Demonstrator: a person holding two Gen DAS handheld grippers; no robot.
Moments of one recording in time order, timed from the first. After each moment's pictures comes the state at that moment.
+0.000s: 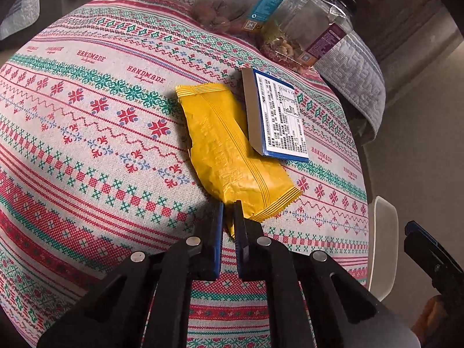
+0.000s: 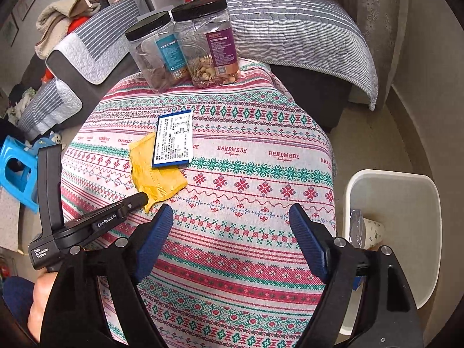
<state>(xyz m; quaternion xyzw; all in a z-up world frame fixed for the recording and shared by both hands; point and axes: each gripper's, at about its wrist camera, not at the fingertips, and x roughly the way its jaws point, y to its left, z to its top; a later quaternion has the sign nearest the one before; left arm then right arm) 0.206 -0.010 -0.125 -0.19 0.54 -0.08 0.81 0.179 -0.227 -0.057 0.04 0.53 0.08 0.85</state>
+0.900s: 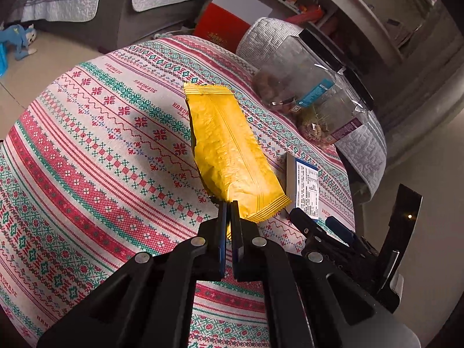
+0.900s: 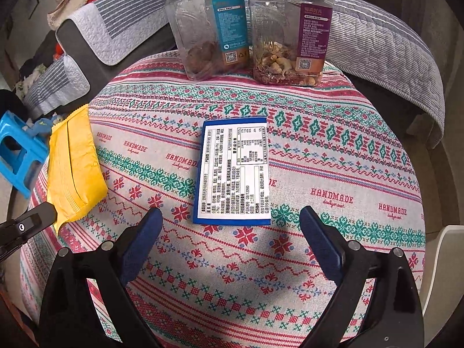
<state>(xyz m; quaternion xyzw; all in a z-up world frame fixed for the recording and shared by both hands) 0.172 0.087 -0.074 -0.27 0.47 -0.01 0.84 0.248 -0.123 -0.122 0.00 0.50 0.12 0.86</state>
